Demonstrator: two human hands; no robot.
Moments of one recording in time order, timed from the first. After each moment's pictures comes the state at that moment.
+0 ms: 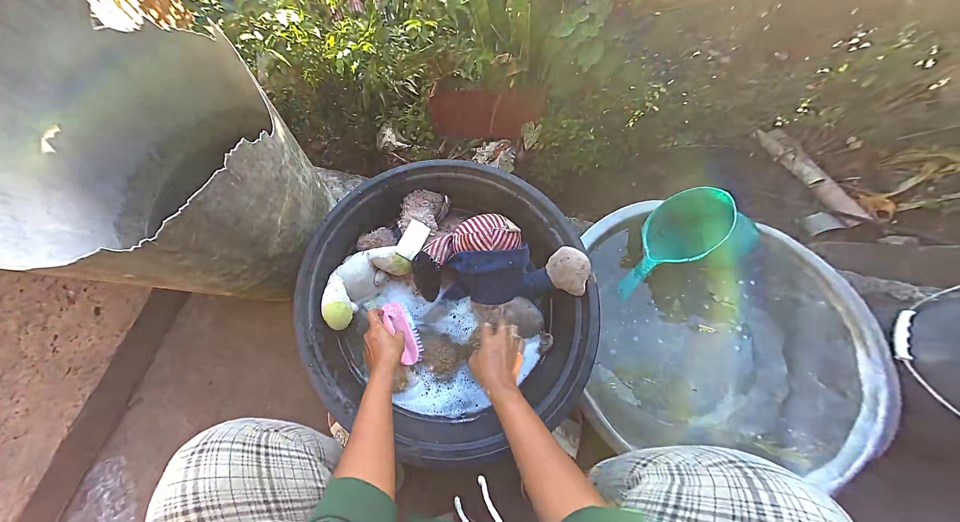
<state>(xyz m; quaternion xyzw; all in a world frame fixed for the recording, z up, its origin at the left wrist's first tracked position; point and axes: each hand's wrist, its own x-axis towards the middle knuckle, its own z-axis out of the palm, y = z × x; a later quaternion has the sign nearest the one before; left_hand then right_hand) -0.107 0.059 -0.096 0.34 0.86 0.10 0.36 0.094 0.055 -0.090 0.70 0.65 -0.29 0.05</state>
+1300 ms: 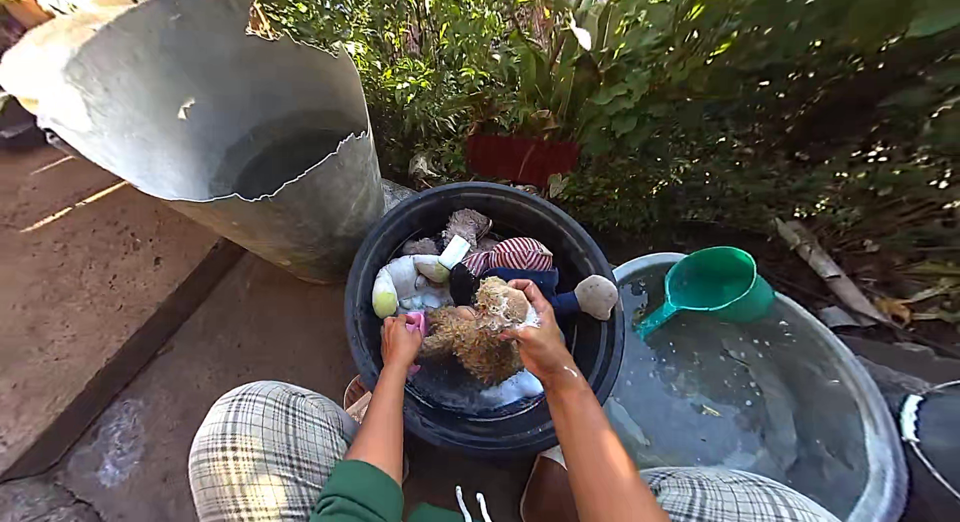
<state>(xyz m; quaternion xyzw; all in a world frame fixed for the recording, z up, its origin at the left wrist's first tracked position) -0.144 0.026 -0.078 0.39 0.82 0.17 0.39 0.070 0.068 0.039 0.44 0.47 -0.63 -0.42</state>
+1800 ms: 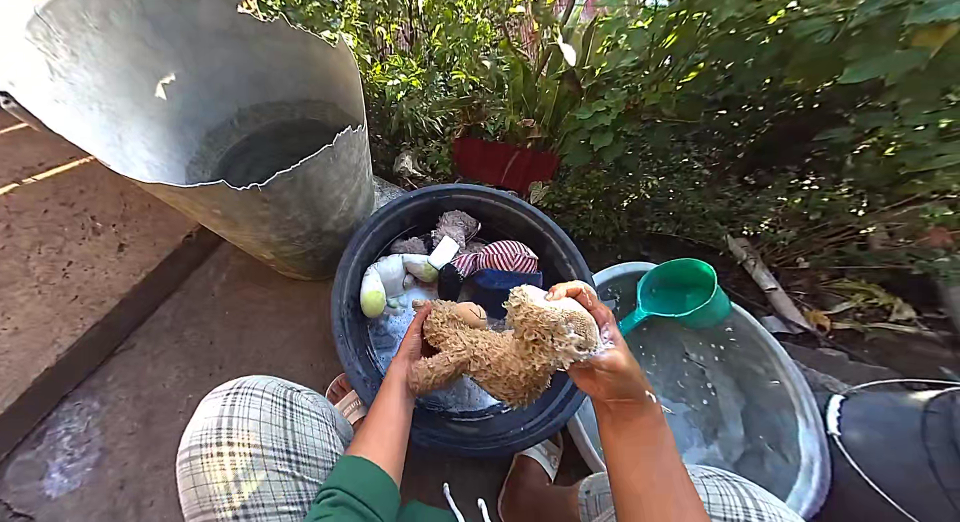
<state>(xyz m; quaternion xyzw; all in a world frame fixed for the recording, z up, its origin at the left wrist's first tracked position) -0.088 0.031 -0.062 0.03 0.41 0.60 0.69 0.125 0.066 0.098 0.21 0.56 -0.67 -0.44</state>
